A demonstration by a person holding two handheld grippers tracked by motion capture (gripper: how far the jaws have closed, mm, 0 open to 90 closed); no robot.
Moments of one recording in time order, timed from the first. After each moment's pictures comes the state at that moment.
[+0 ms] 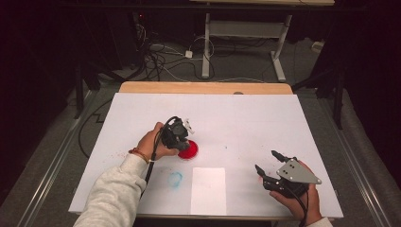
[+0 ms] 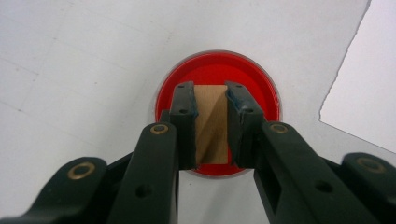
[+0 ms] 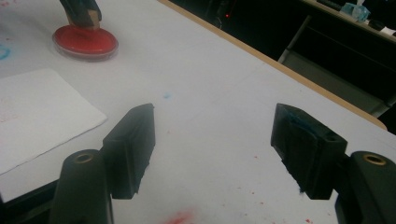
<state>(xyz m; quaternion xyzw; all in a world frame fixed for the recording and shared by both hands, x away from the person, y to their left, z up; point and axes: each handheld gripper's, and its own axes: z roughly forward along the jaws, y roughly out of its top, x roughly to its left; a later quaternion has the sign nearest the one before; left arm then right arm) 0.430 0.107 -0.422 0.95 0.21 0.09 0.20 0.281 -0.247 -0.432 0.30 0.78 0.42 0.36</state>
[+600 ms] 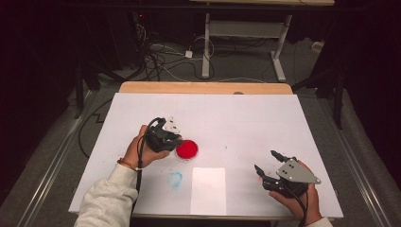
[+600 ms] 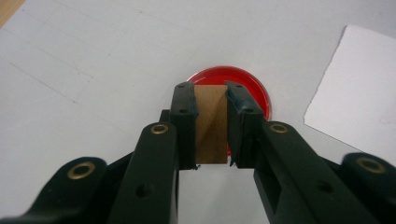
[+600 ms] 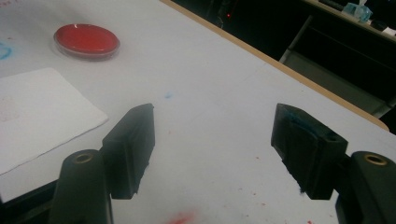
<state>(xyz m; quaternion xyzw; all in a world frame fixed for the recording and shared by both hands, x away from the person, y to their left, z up) 0.400 0.139 -0.405 0.92 0.23 0.14 0.29 0.281 -0.246 -0.433 0.30 0.78 0.41 0.36</state>
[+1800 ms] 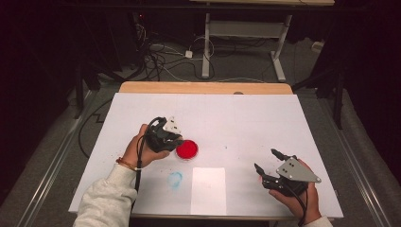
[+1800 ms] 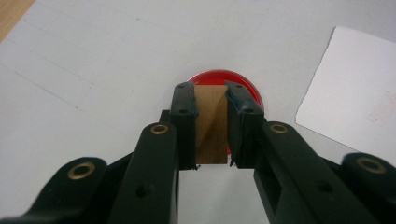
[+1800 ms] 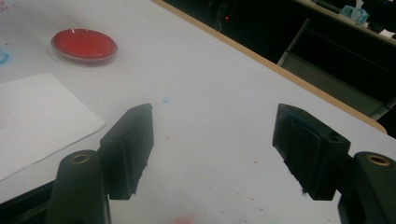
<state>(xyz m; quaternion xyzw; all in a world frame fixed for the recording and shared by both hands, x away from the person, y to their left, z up) 0.396 0.134 -0.397 0.93 0.21 0.14 0.28 0.284 -0.245 -0.430 0.30 0.78 0.42 0.36</state>
